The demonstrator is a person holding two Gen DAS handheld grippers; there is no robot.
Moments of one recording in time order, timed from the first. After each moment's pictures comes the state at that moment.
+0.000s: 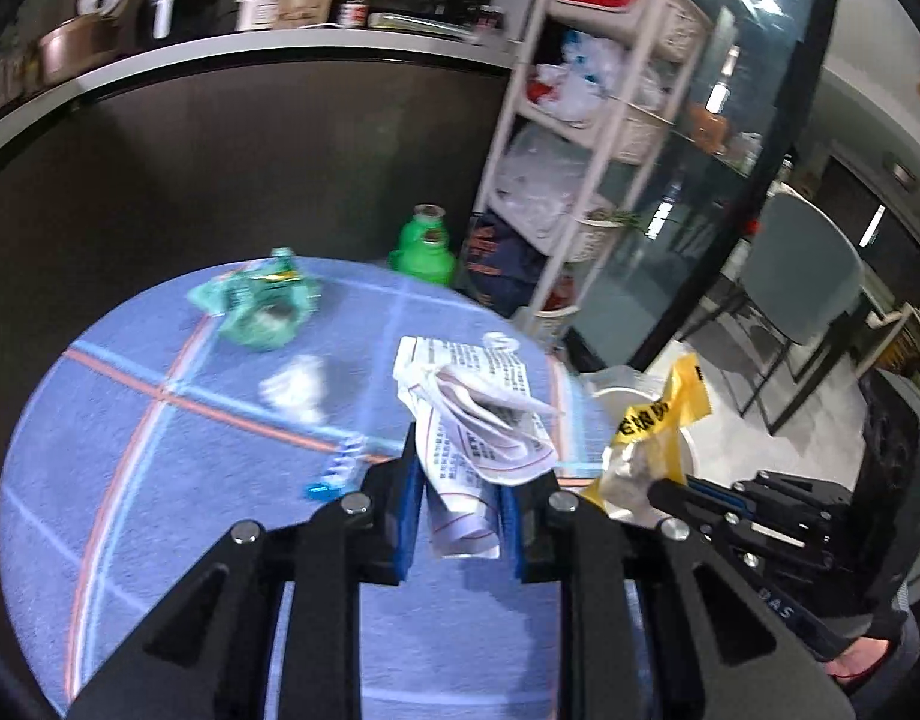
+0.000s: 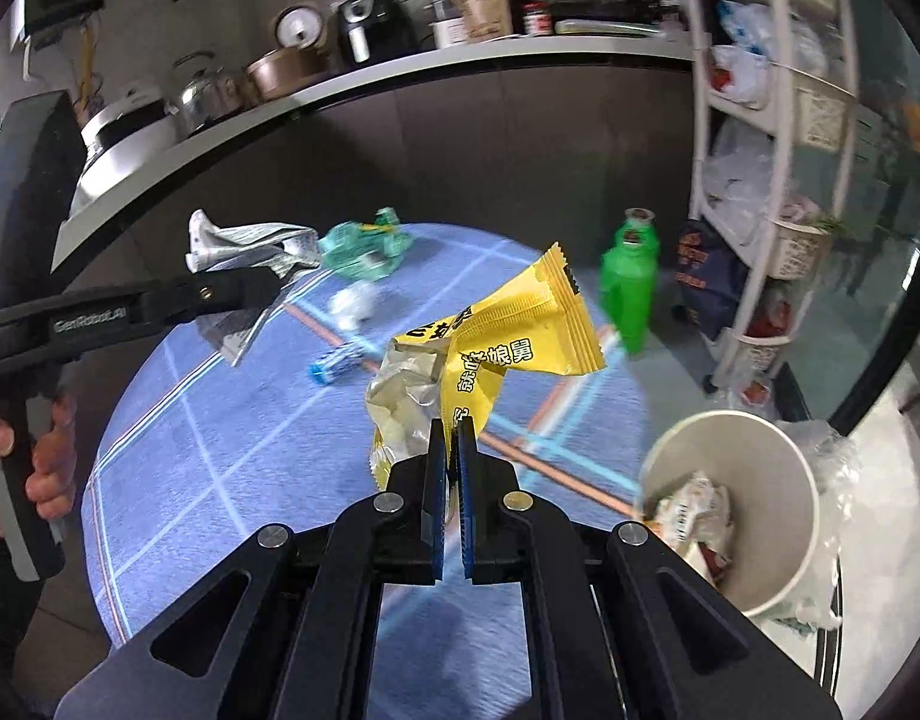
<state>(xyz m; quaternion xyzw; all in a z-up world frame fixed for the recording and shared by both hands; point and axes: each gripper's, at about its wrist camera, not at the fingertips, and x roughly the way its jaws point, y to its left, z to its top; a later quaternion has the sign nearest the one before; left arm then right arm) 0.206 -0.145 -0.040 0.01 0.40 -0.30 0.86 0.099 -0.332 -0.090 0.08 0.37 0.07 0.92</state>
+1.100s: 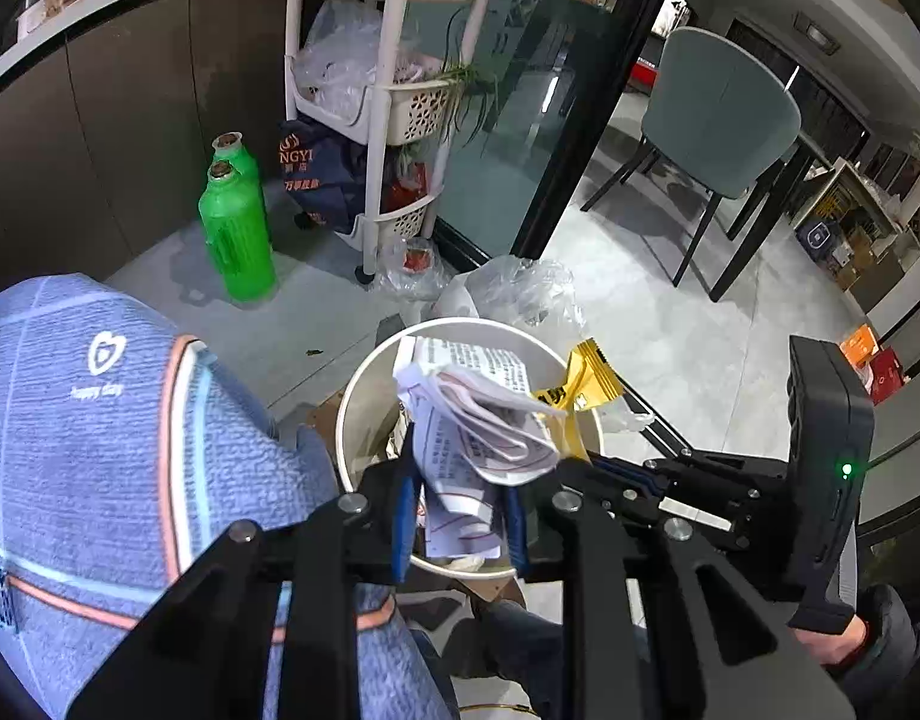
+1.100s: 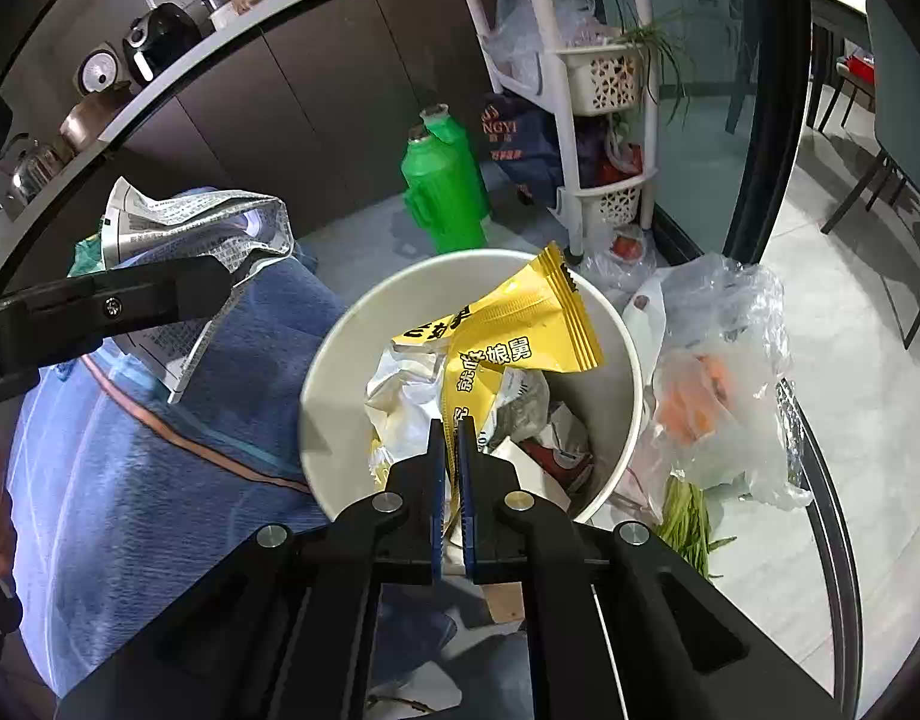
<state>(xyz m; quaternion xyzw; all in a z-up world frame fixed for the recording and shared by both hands) 0.200 -0.392 -0.141 0.12 0.47 -0.42 0.77 0.095 -0.513 -0.222 0.18 0.45 -0.06 0.87</state>
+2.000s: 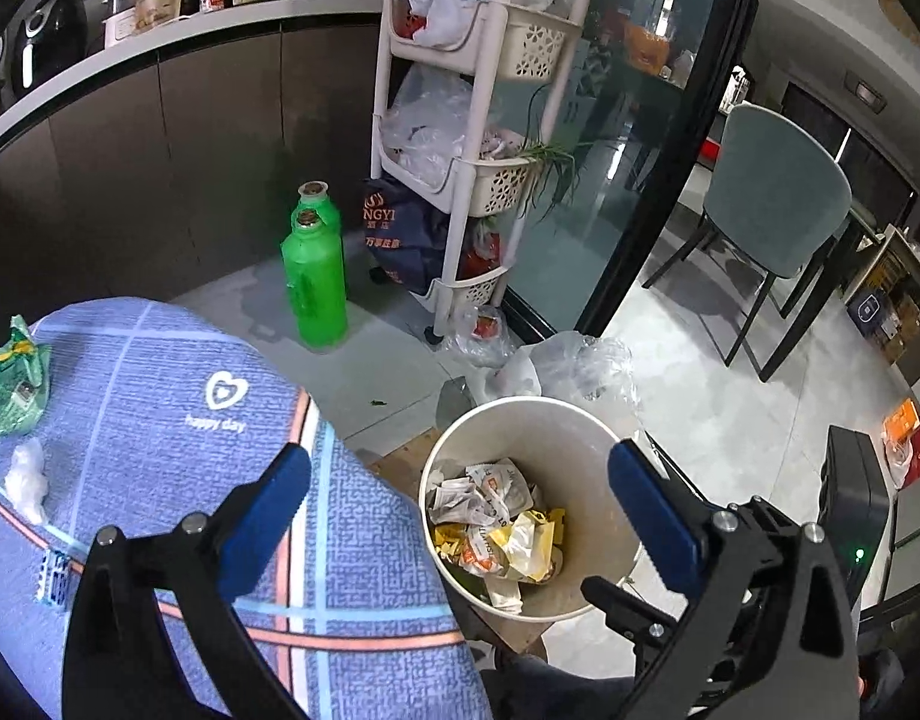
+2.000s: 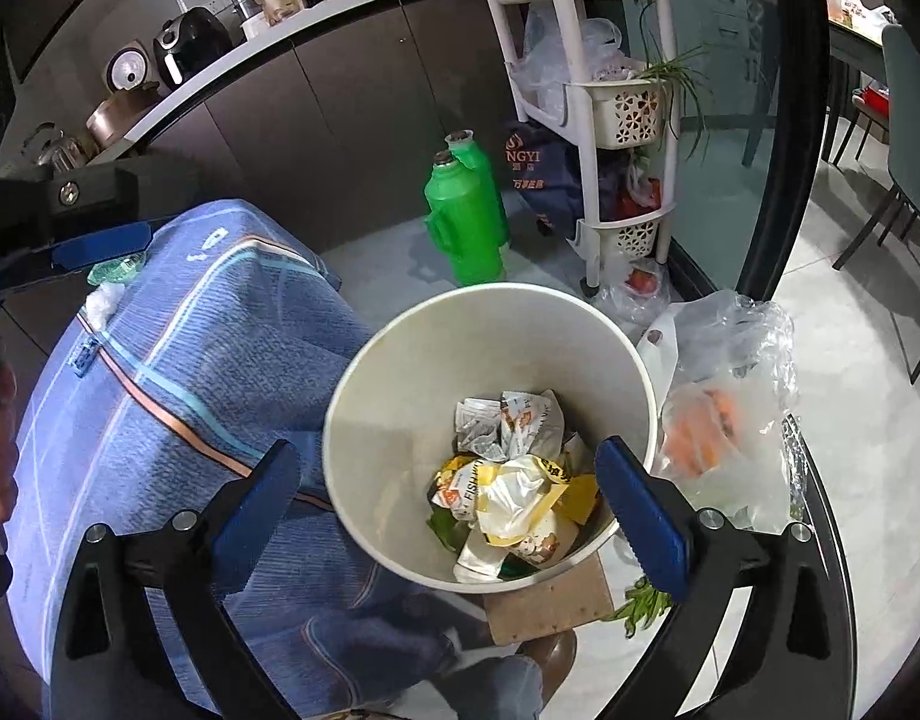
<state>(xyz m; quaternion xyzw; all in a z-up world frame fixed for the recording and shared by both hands) 0.210 -0.359 -0.097 0.08 0.42 -0.34 0.84 0.089 -0.498 -0.195 0.16 0.41 -0.04 0.90</state>
